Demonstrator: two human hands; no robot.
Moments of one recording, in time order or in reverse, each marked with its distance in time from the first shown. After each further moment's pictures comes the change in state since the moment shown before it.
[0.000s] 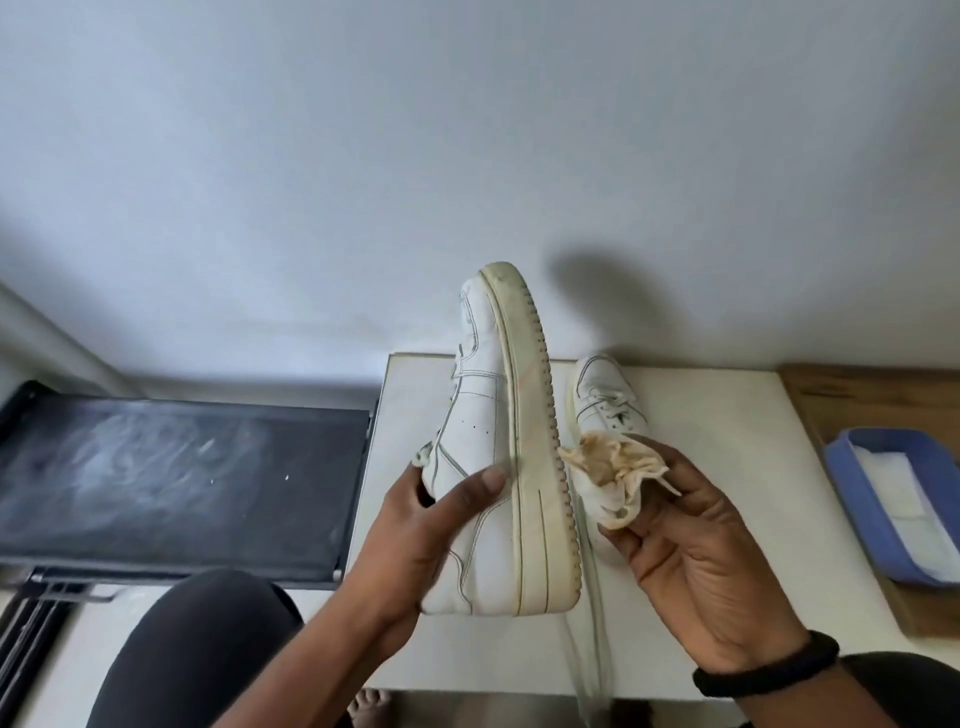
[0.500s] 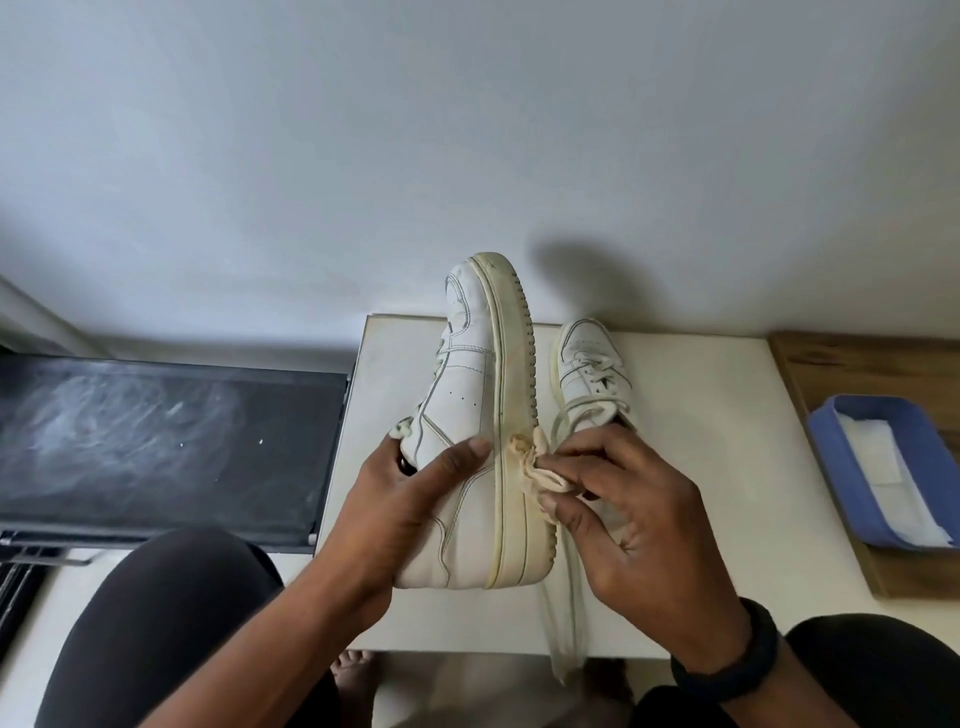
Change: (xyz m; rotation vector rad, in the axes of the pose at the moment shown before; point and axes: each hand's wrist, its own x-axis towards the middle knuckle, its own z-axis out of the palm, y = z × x) left_hand 0.005 -0.012 0.006 0.076 0.088 -0.015; right_hand -0.003 0.015 -0.012 -1.382 -0.163 -0.617
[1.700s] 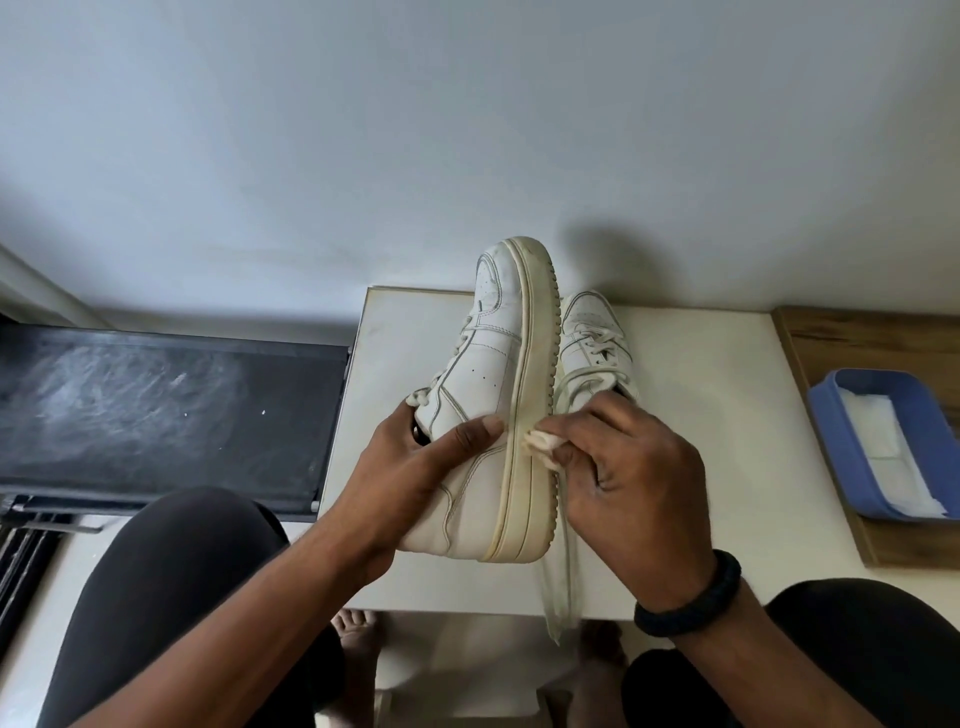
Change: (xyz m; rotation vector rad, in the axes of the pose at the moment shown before) left_hand 0.001 -0.001 0.005 0.104 -0.010 0.016; right_hand 0.004 -0.006 0.005 -0.278 0.072 0.054
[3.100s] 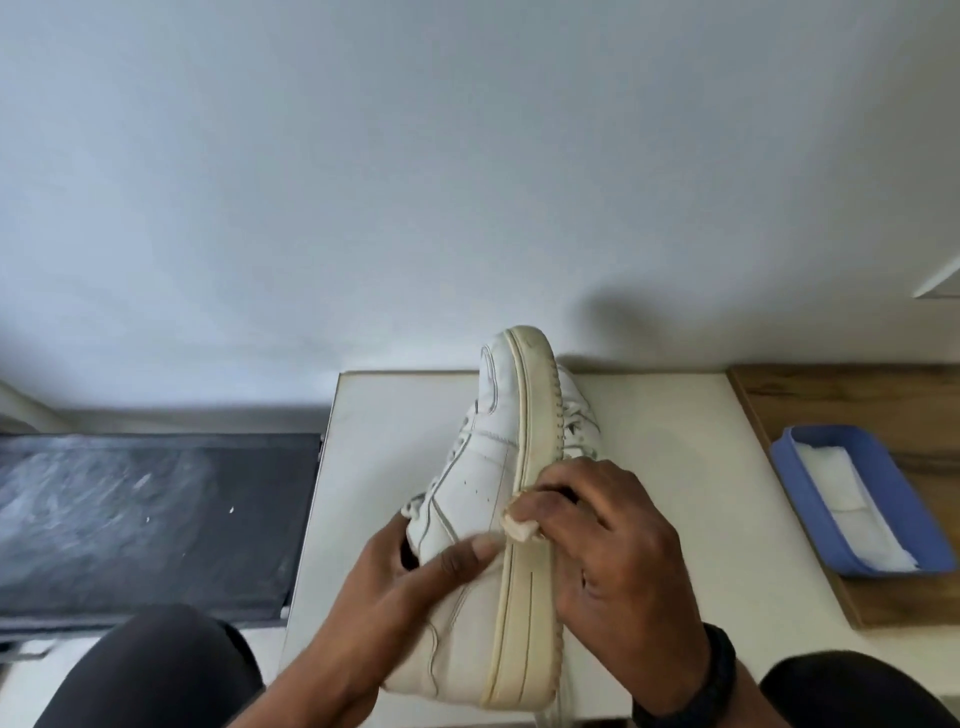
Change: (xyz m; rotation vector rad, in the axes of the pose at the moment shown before) left_hand -0.009 0.001 0.009 0.020 -0.153 0.052; right_hand 0.011 -0.004 -0.017 -0.024 0.139 -0.176
